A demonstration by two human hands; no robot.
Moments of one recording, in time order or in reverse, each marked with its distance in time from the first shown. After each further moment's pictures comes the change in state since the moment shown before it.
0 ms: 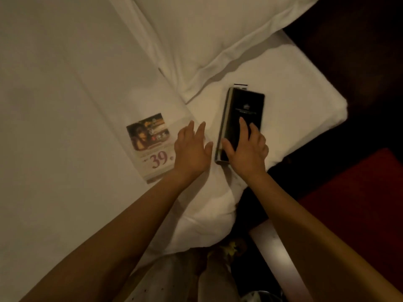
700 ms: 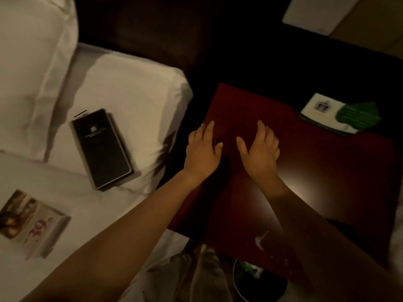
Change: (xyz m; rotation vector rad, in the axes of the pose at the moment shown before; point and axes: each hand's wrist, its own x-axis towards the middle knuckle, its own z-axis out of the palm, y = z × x) left_hand -0.088 0.257 0.174 0.081 -0.368 0.604; right_hand -0.129 0.299 -0.098 0.181 0.432 0.624
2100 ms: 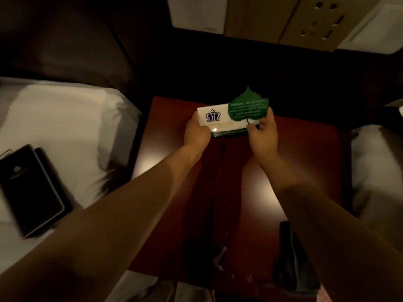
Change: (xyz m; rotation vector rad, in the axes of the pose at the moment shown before) left_hand 0.102 0.111 0.090 -0.669 -0.053 -0.202; right_hand 0.092 0.124 -0.056 0.714 0.138 0.229
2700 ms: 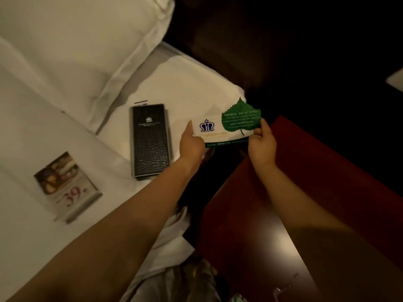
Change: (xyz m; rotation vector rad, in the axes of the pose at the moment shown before) left_hand -0.063 -0.071 -0.264 -0.456 0.529 -0.137; right_hand -0.112 -0.111 0.235 -0.077 -0.399 -0.177
